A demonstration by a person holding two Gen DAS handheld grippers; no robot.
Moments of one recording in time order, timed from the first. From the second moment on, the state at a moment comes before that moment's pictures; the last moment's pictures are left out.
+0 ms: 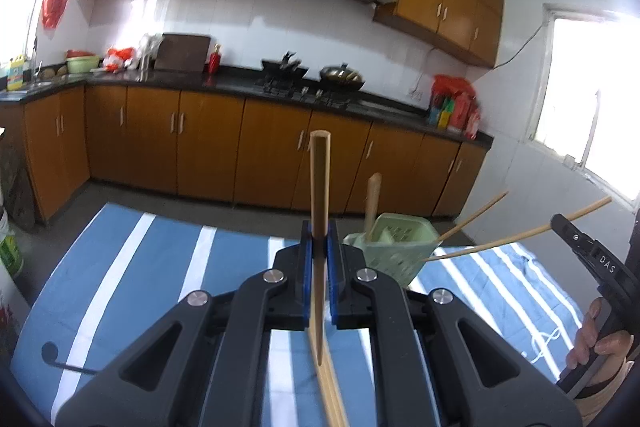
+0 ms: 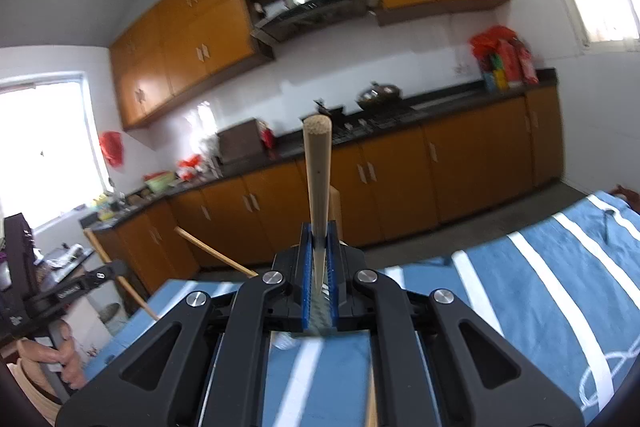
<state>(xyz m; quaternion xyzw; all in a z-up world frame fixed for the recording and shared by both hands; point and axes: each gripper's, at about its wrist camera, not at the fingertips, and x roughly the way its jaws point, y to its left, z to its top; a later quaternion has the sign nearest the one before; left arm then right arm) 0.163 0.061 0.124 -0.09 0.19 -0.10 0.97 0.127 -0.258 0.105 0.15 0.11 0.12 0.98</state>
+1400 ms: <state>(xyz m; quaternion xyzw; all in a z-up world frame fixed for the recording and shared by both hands) 0.278 -0.027 0.143 -0.08 0.14 -0.10 0.98 0.224 -0.228 0.123 0.11 0.22 0.11 0.96</state>
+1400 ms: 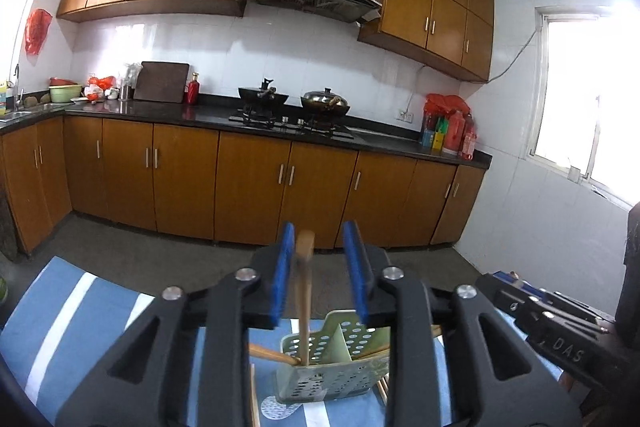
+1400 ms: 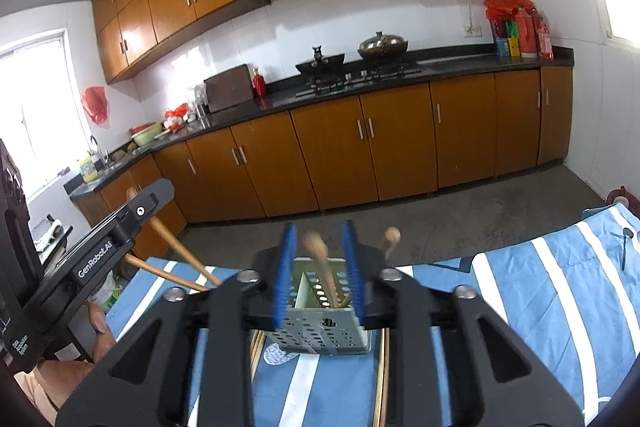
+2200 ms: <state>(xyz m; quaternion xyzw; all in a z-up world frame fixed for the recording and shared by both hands) 0.187 0.065 -0.016 -0.09 0.34 -0.01 0.94 0.186 -0.257 -0.064 0.14 0.42 0.06 0.90</state>
